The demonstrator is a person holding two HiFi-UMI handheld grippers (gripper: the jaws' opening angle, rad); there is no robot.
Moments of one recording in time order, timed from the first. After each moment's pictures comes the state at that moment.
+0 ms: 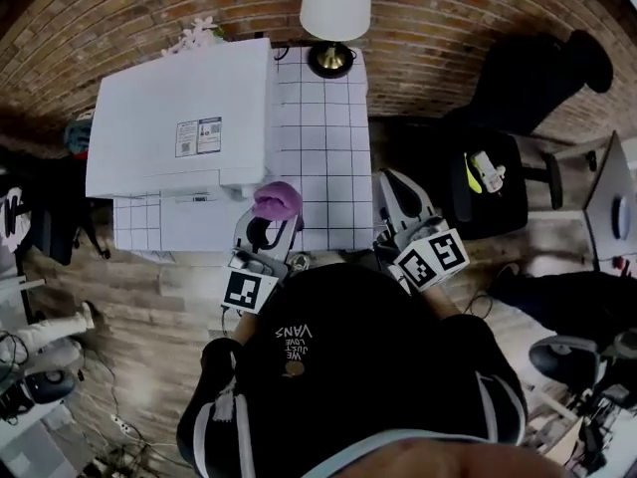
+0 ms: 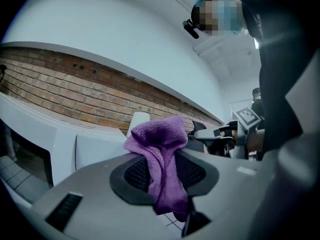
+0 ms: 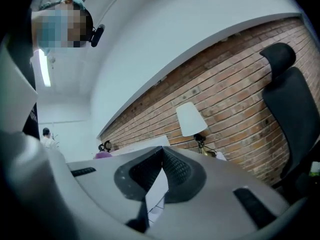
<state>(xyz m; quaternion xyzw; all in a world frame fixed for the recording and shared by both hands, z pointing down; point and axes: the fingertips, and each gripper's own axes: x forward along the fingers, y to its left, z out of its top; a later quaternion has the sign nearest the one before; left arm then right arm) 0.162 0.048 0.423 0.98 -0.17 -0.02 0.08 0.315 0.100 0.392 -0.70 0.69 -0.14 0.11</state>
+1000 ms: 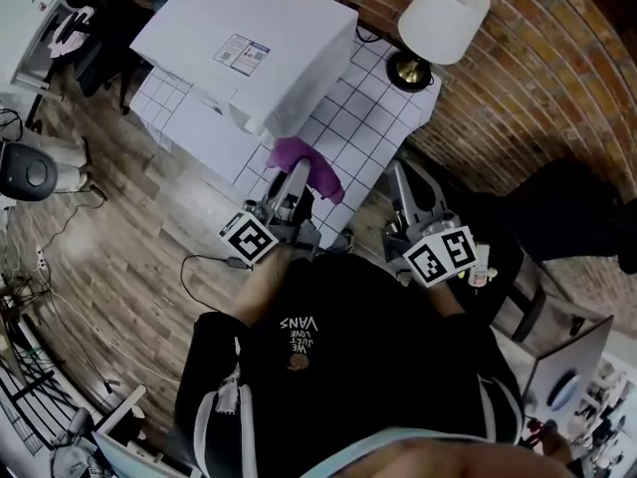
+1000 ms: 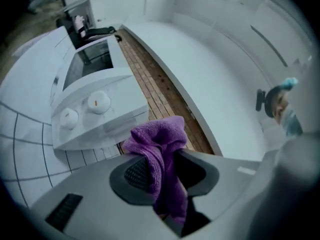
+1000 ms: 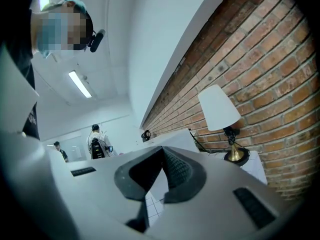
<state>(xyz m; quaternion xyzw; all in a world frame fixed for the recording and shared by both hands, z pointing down) 0.201 0.048 0.445 0.77 -0.35 -0.33 0.43 0.364 0.062 0.394 -0.48 0.85 -0.17 0.08</state>
